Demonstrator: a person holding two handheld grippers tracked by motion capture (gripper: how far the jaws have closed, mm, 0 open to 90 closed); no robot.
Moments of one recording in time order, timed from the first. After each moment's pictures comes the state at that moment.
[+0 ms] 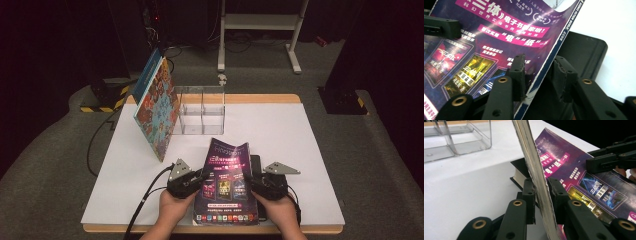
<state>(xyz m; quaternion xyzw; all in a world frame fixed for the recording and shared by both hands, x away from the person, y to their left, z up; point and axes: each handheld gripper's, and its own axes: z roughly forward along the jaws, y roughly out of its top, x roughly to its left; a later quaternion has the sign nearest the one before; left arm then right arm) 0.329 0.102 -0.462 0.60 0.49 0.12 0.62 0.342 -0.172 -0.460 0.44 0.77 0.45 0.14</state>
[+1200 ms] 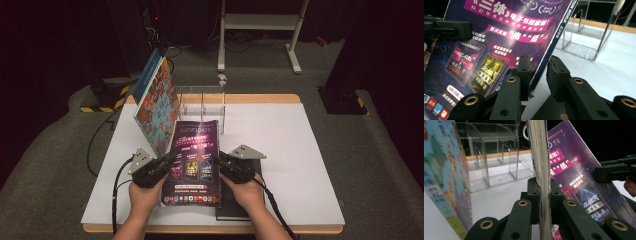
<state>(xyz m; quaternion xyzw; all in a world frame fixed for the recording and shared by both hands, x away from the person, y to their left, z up) 0.340 0.186 -0.427 0.53 0.49 0.20 0.66 0.368 -0.081 -0.422 0.37 0.76 0.51 0.17</state>
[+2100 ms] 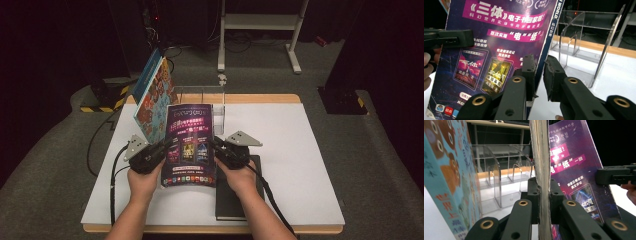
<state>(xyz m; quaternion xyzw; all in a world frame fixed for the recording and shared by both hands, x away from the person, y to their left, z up) 0.369 0.195 -0.409 0.50 0.49 0.22 0.68 0.396 -0.066 -0.405 0.37 0.73 0.55 0.19</state>
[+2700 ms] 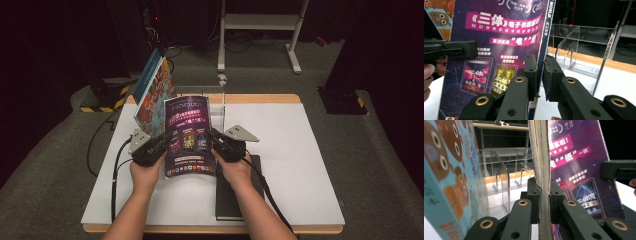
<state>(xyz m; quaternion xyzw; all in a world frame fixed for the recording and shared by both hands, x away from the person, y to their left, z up) 0.391 0.193 -0.415 0.50 0.48 0.25 0.68 0.413 -0.056 -0.406 0.36 0.70 0.57 0.22</state>
